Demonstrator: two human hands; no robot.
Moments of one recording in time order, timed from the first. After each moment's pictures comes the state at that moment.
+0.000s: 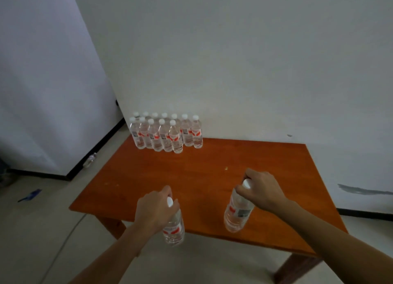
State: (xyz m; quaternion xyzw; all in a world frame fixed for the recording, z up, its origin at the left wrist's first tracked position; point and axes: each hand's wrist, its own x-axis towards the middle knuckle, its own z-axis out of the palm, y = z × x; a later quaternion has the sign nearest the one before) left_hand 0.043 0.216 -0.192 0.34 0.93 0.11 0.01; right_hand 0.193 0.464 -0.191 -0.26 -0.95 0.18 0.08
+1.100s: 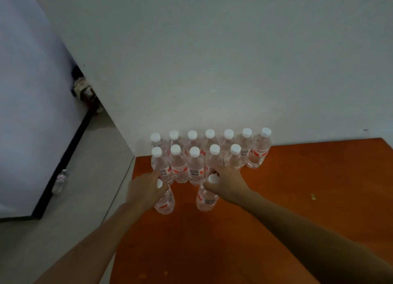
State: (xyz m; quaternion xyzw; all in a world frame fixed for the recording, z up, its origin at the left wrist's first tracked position) left_hand -0.544 0.260 -0.263 0.44 0.89 0.08 0.06; right_hand -0.359 0.419 -0.267 -0.31 -0.89 0.31 0.08
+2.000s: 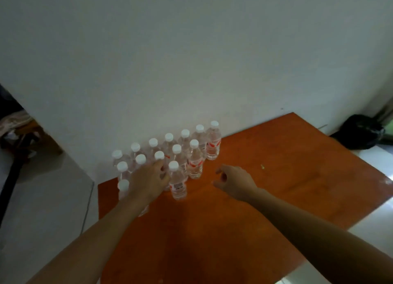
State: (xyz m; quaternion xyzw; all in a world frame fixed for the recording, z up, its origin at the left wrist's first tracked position) left_hand -0.495 0.296 -0.226 0.62 0.76 0.18 0.01; right_hand -0.252 0.380 -0.249 -0.49 -0.83 0.25 0.07
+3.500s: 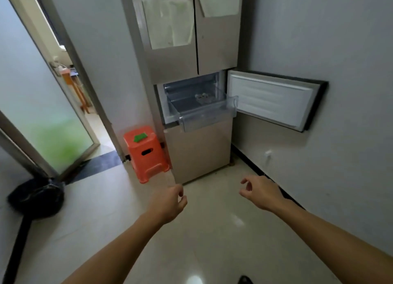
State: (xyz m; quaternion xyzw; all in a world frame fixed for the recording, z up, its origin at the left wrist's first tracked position) left_hand 0.685 0.322 -0.229 0.99 0.02 0.00 0.12; right_hand 0.773 0.047 -0.236 -0.97 -0.13 0.09 0.20
